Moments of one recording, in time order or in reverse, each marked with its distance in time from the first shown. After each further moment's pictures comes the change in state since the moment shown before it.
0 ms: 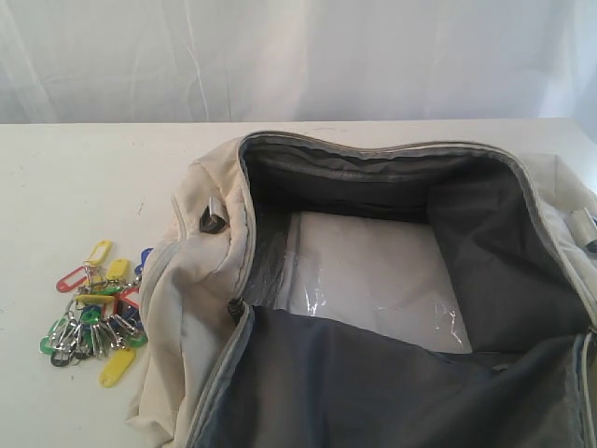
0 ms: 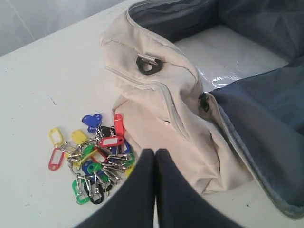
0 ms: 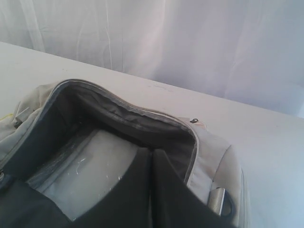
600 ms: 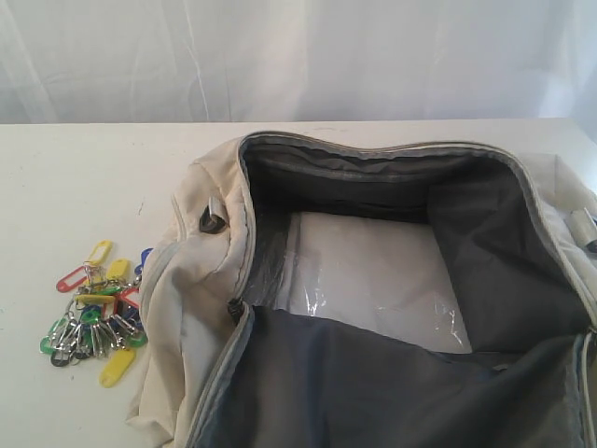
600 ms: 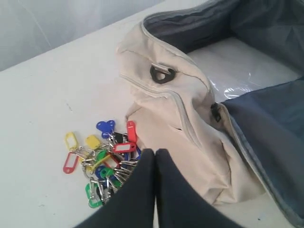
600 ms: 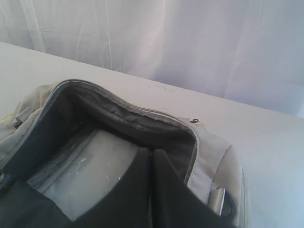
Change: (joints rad) left arm 0.055 -0.045 0.002 -0.002 -0.008 -0.002; right arm 0.000 0.000 0.000 0.002 0.000 0.000
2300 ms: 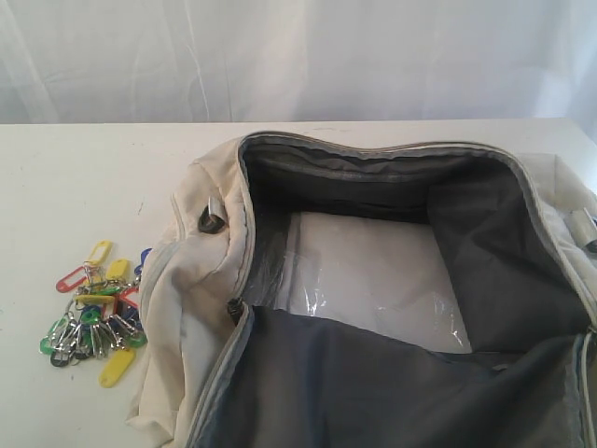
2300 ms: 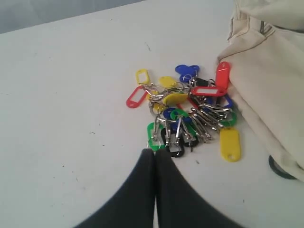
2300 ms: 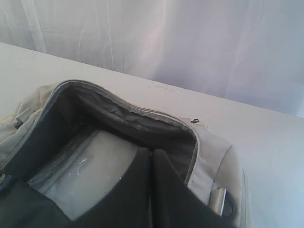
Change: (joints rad) left arm 0.167 -0.327 0.732 0.174 -0.523 -0.127; right arm 0.000 0.000 0.000 0.004 0.000 0.002
